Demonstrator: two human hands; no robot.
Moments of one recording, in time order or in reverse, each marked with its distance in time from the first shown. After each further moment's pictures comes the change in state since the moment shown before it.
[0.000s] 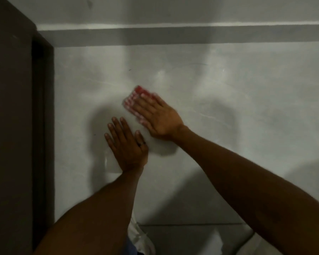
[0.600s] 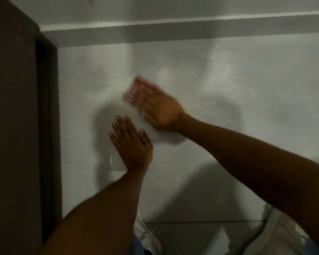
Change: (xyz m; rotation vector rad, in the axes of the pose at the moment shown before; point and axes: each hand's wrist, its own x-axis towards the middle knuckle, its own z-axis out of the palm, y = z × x) left_hand 0.001 0.003 -0.005 0.007 -0.054 0.000; right_hand 0.023 0.016 -0.001 -0.080 -0.094 -0.085
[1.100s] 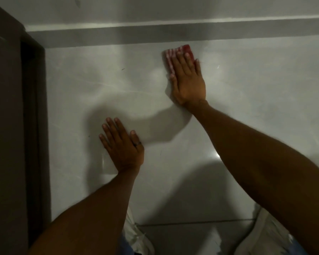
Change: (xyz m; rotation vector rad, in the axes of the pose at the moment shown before) left_hand -0.001 -0.002 0.001 -0.002 0.007 0.011; right_hand -0.025 0.086 -0.020 0.111 0.200 0.627
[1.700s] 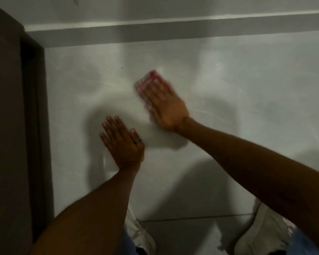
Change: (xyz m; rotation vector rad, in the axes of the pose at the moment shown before) left_hand 0.000 0.001 -0.001 0.011 0.009 -0.009; right_hand -0.056 -0.042 0.023 -0.011 -0.059 -0.392
